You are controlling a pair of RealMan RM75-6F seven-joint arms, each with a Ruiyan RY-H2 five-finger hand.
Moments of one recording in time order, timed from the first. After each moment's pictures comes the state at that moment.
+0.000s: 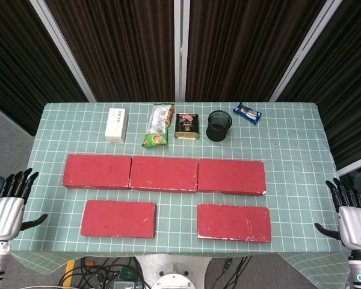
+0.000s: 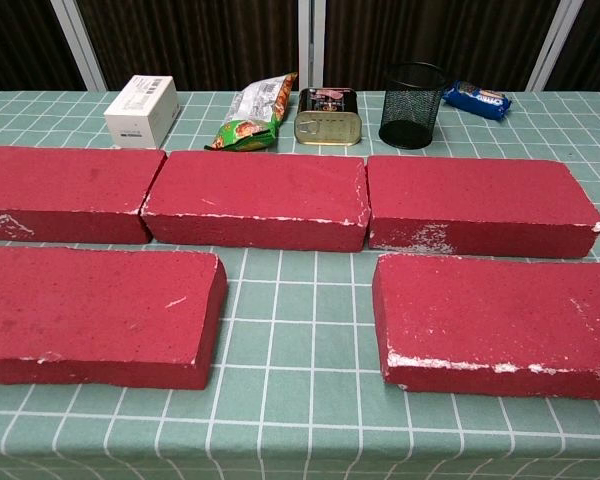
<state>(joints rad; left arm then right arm) -0.07 -1.13 -0.03 -1.67 1.54 1.52 0.10 0.03 -1.07 0.05 -1.70 -1.45 1.46 -0.05</state>
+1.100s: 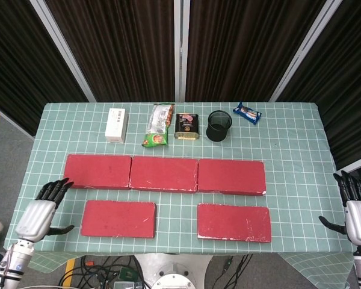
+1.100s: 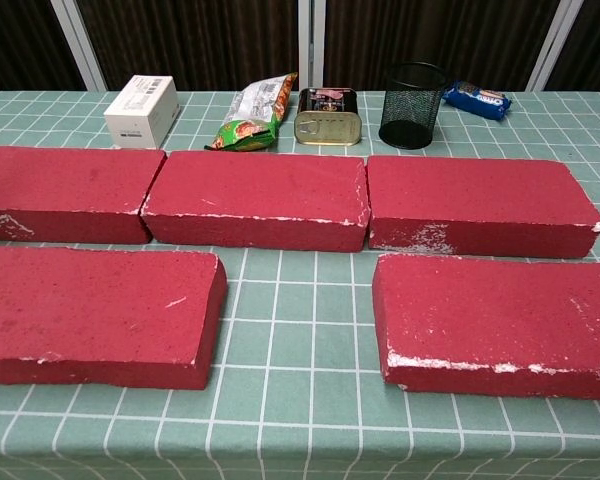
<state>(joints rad) -0.16 -1.07 0.03 -1.90 1.54 1.29 0.10 0.04 -1.04 0.08 -1.73 -1.44 1.48 -0.03</state>
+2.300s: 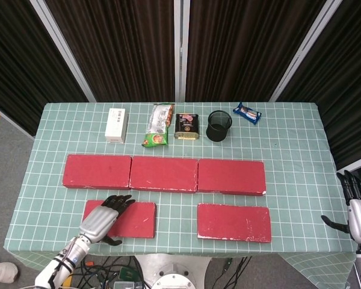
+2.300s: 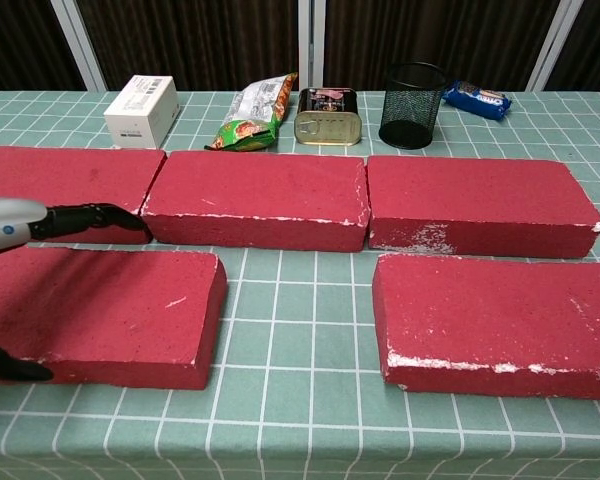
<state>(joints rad) -0.40 -1.26 0.02 -2.06 1.26 0.99 0.46 0.04 -1.04 0.09 -1.69 -1.42 1.47 0.02</state>
